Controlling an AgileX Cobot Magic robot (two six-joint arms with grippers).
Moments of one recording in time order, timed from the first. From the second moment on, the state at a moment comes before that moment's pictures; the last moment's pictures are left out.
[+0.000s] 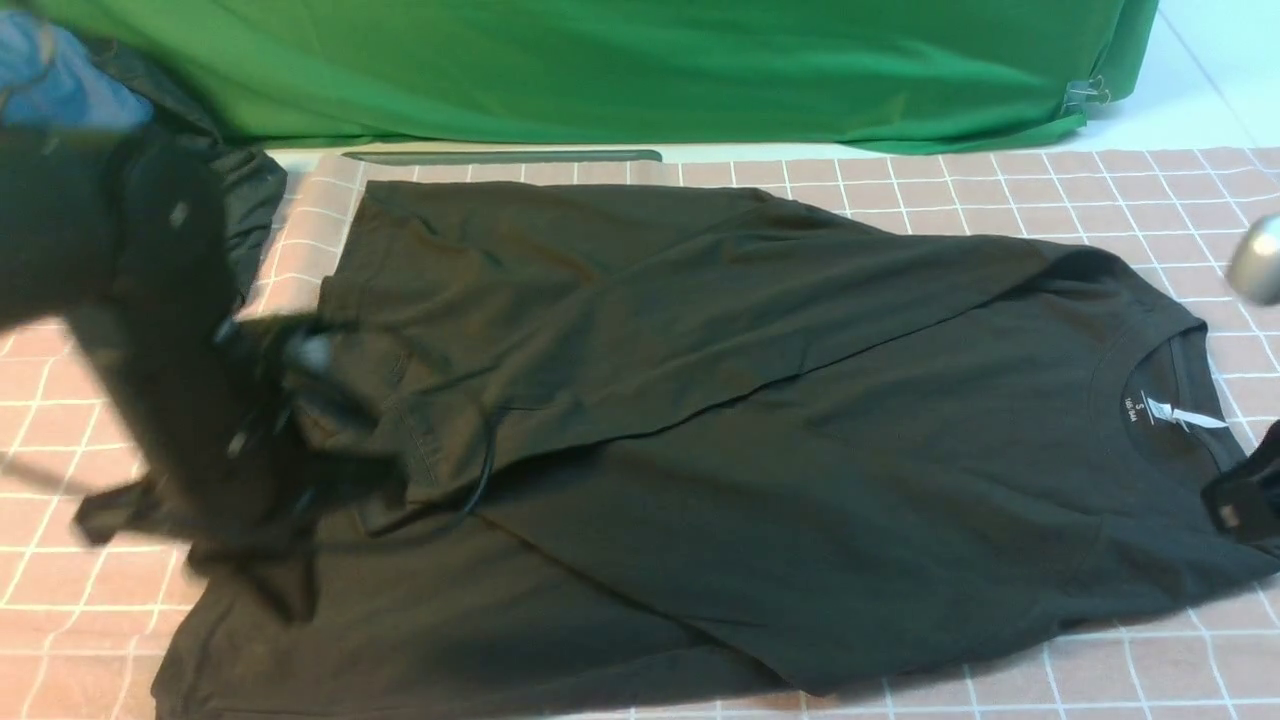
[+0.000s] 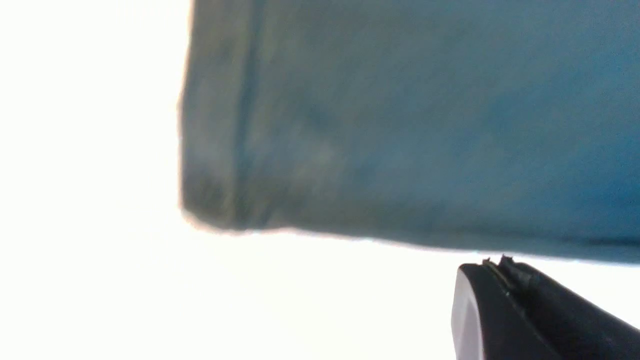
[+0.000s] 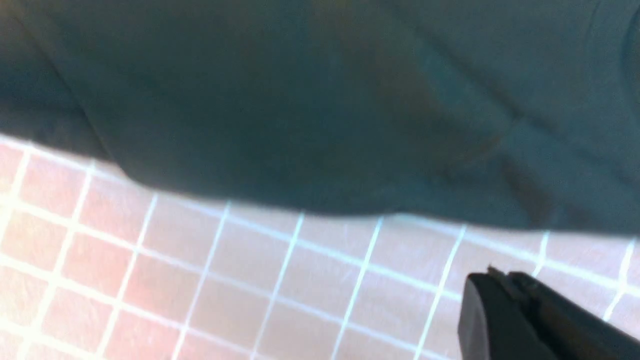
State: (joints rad) right arm 0.19 1.08 -0.88 0.16 1.02 -0.12; left arm -0.19 1.50 -0.96 -0.05 1.17 -0.29
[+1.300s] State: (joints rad) right arm 0.19 1.10 -0.88 0.27 0.93 -0.21; left arm 0.15 1.54 -0.71 -0.12 0.86 -0.04
